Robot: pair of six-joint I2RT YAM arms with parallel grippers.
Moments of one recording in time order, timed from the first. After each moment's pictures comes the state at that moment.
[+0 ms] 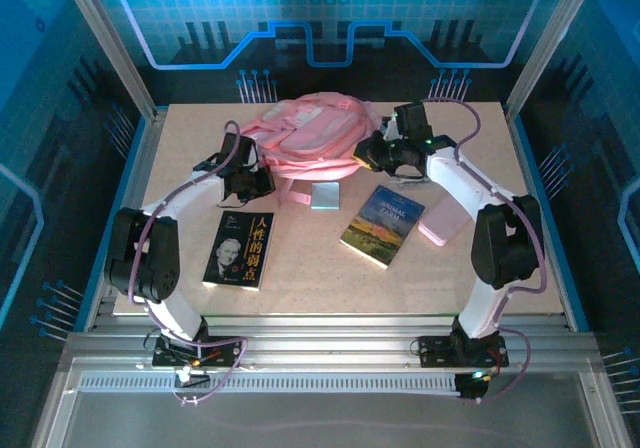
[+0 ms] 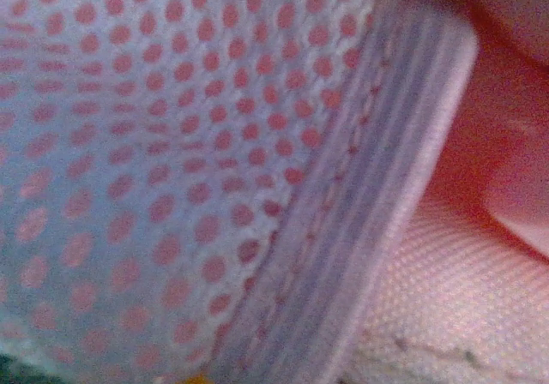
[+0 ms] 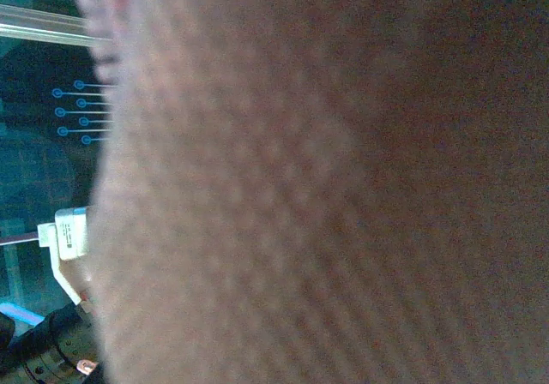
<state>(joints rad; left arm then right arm) -0.18 1.68 1.14 -0.45 0.22 -0.50 0.29 1.80 1.46 -0.45 -0.53 0.83</state>
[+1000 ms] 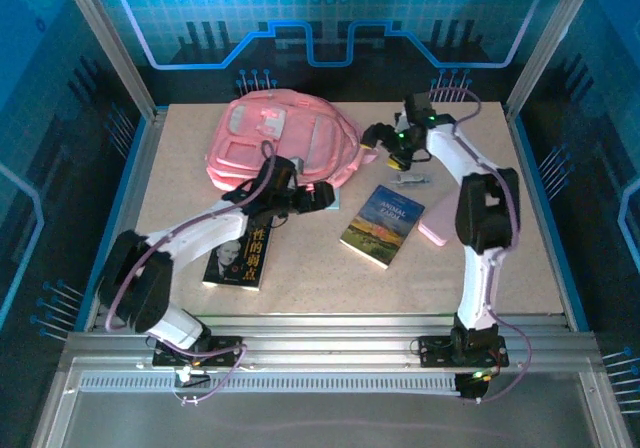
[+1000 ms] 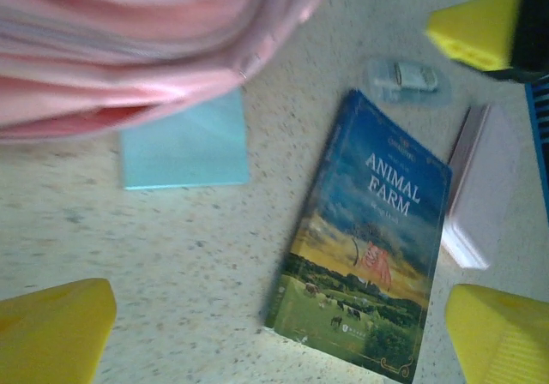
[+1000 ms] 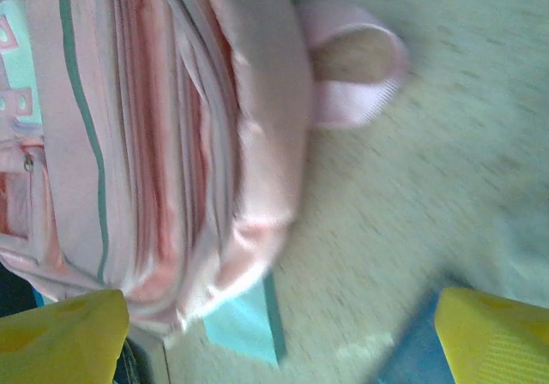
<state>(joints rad) -0.55 1.57 1.01 -0.18 0.17 -0.72 0.16 2.03 1.71 -0.72 -0.42 0.61</state>
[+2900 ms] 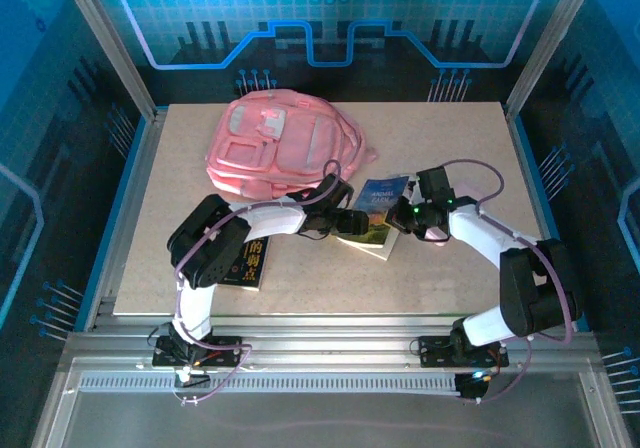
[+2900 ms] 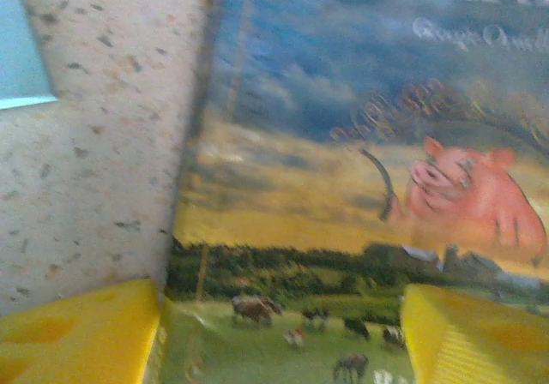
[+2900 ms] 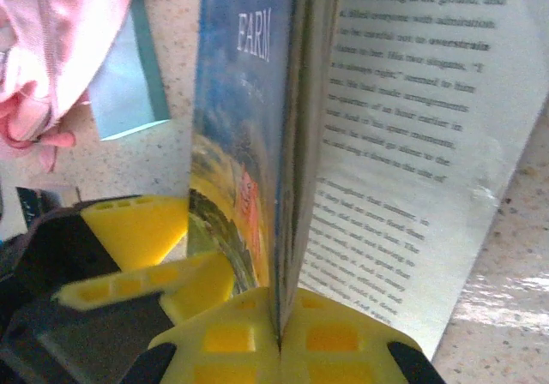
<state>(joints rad) -0.71 1.96 1.22 -0.21 0.20 -0.68 0.24 1.46 0.82 -0.39 -0.42 0.71</state>
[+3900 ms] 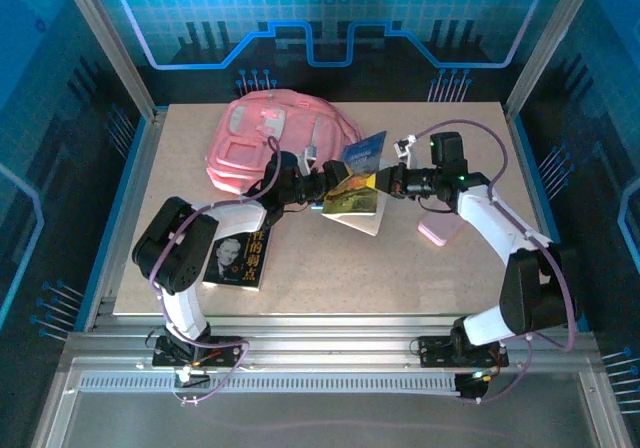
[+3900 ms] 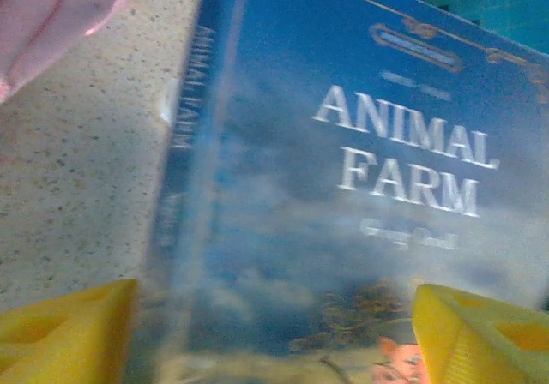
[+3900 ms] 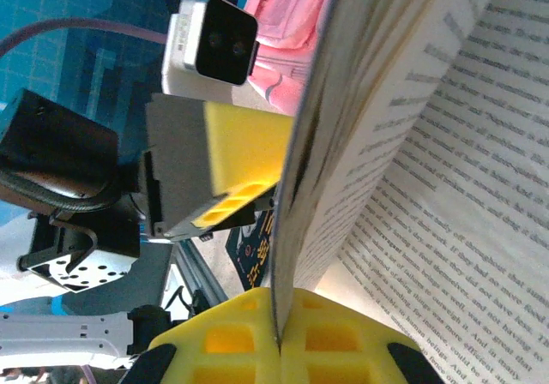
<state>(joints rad) -0.48 1.81 0.97 0.54 0.52 -1.19 0.18 1.47 1.03 -0.29 -0.92 0.51</state>
